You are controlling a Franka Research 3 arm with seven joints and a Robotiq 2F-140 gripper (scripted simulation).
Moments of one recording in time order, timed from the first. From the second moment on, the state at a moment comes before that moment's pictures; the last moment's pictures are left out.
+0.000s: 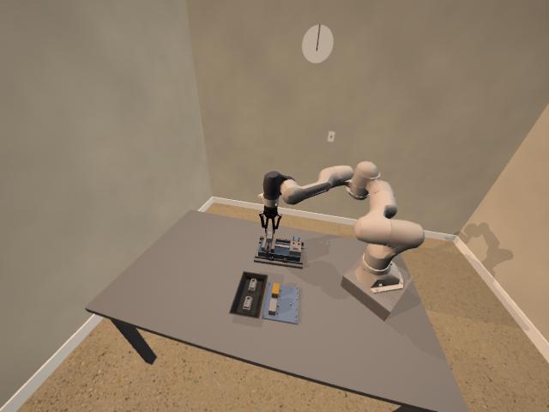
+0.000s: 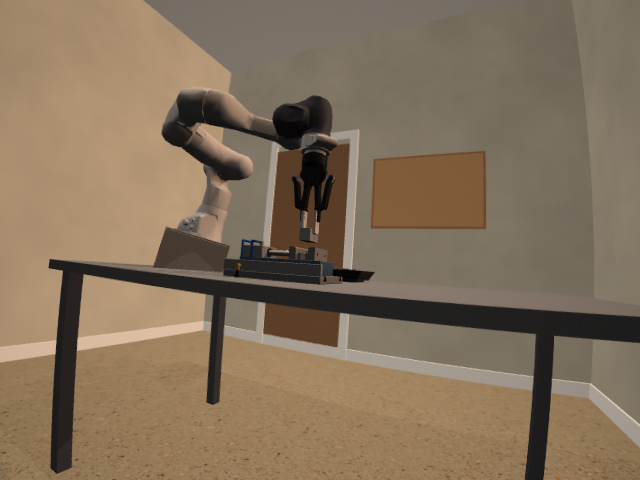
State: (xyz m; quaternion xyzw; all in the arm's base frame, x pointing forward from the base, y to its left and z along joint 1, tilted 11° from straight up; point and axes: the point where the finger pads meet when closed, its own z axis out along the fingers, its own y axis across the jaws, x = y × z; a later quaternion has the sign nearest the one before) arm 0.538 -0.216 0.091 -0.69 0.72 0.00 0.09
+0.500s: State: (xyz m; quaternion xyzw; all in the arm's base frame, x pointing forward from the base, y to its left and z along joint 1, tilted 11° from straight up) arm 0.540 -0.215 0.083 -0.69 0.71 0.00 0.09
